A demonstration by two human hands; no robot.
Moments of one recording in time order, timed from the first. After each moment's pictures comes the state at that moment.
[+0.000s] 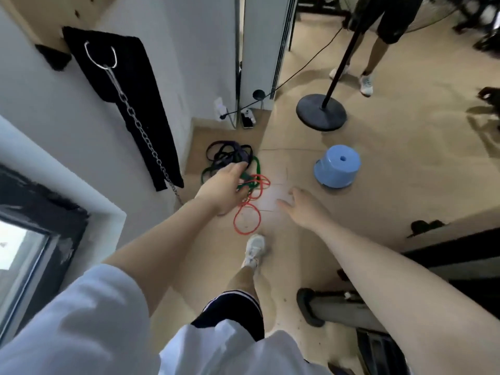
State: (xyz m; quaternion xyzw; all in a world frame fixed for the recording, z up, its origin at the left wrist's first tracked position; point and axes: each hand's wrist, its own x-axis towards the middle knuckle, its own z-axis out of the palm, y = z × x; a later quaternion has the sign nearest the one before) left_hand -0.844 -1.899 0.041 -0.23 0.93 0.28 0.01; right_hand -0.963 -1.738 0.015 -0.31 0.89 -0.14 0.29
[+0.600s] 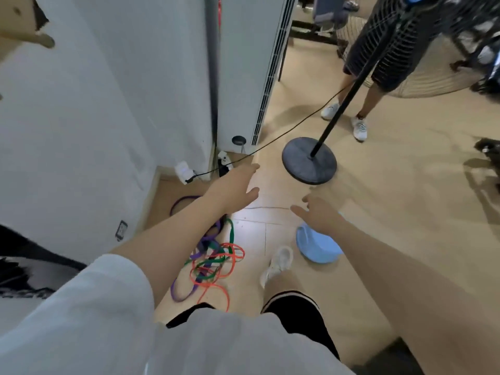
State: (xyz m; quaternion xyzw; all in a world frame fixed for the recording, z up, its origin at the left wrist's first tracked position) left_hand -1.266 -2.115 0.047 -0.20 0.93 0.31 0.03; right_hand -1.404 -1.936 0.012 -0.28 0.90 -0.10 0.31
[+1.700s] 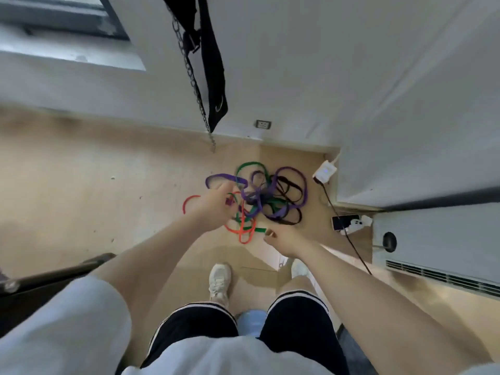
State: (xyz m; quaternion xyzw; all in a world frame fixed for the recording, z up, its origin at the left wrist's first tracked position) left_hand -1.309 -2.049 -0.043 -0.83 0.36 0.39 -0.17; right_hand -1.472 -2.156 -0.082 -0.77 0.33 0.34 0.42
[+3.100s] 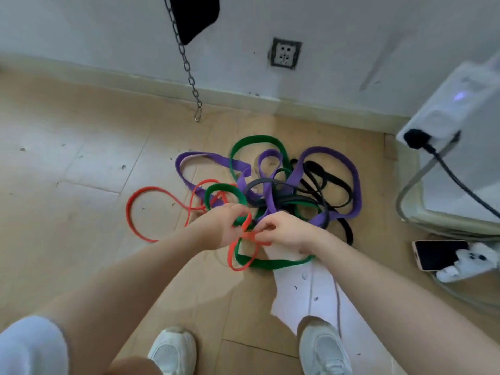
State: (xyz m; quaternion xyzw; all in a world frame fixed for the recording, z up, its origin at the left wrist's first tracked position) left_hand -1.337 -2.088 -0.563 -0.82 0.43 0.37 -0.11; right_hand -1.452 -2.221 -0.575 -0.78 0.22 0.23 0.53
